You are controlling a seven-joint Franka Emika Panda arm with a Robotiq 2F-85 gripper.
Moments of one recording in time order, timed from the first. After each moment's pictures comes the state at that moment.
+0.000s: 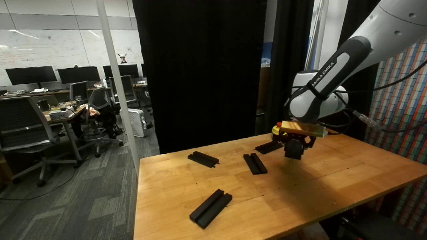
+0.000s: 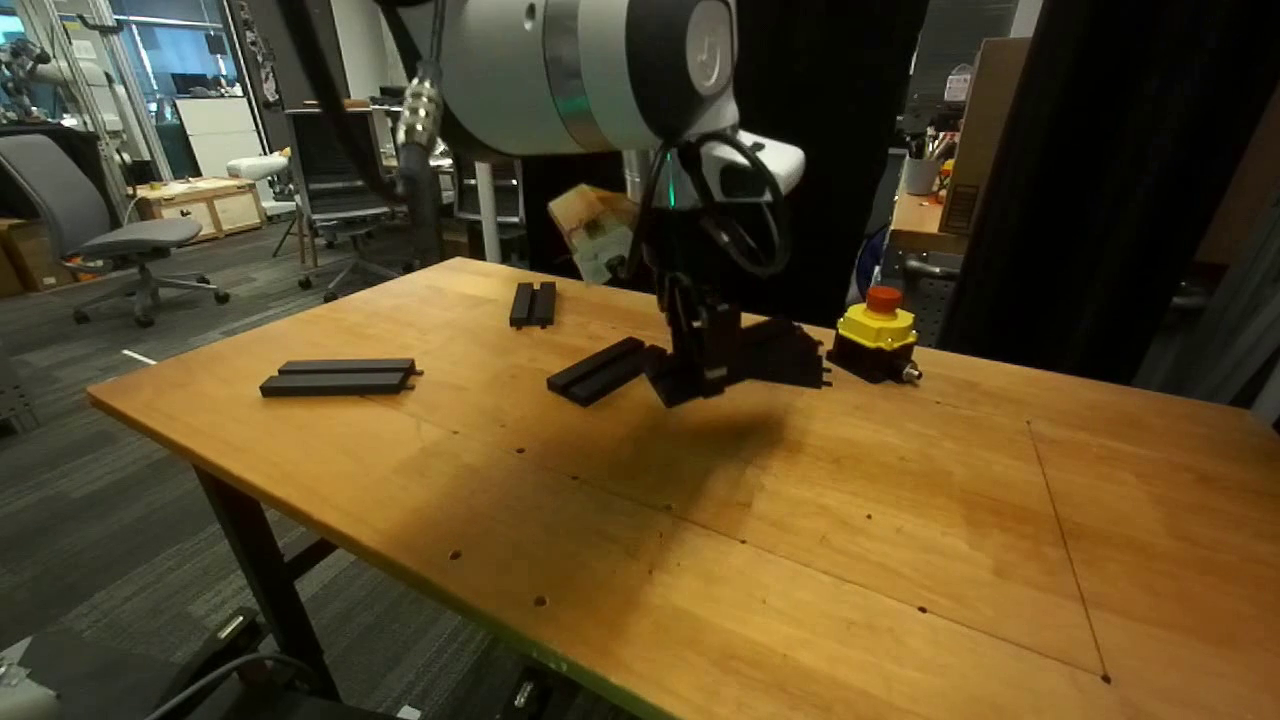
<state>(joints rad) -0.14 0.01 -0.19 -2.51 -0.18 2.67 0.84</state>
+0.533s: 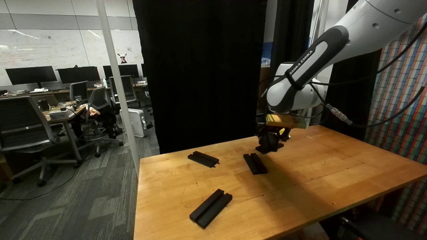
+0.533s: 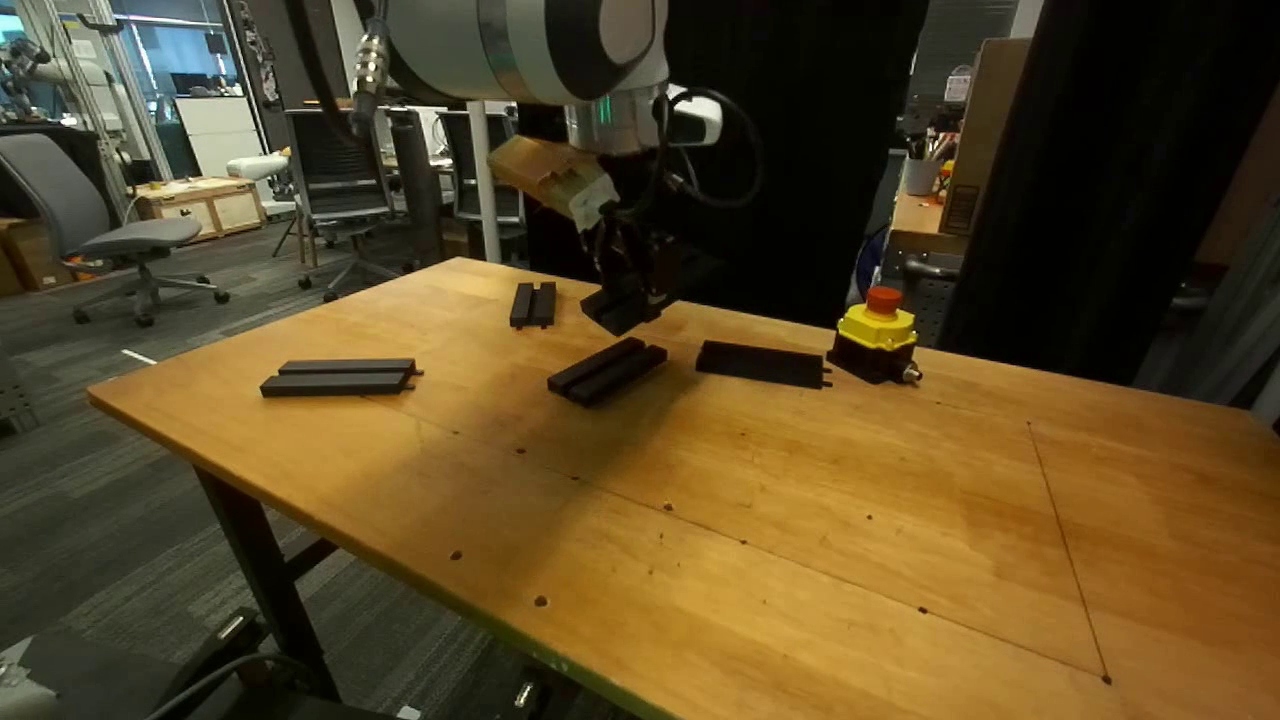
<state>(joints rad) -0.08 0.04 -0.08 -2.40 0.04 2.67 0.44</state>
